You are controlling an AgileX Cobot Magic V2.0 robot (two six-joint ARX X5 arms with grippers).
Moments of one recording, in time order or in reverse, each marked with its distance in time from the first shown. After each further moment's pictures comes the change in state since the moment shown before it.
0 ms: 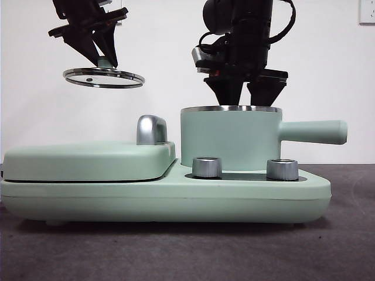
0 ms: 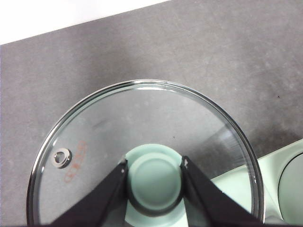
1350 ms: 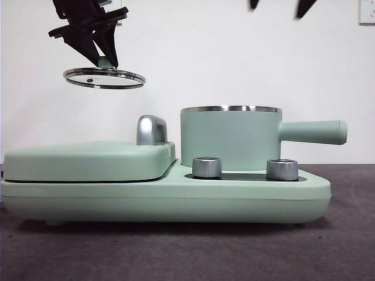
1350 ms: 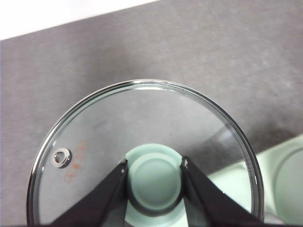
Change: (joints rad) left arm -0.004 0.000 0.000 -0.014 0.021 -0.009; right arm 0.010 -0.482 -0.066 -0.069 0.060 0.077
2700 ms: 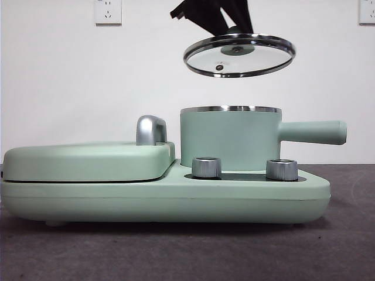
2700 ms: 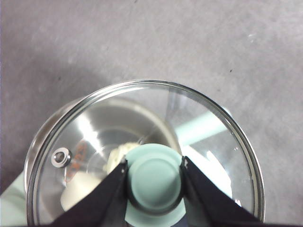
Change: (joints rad) left arm -0.546 0.000 0.000 -0.034 0.008 -0.002; right arm 0.026 -1.189 -0.993 0.335 -0.141 0.106
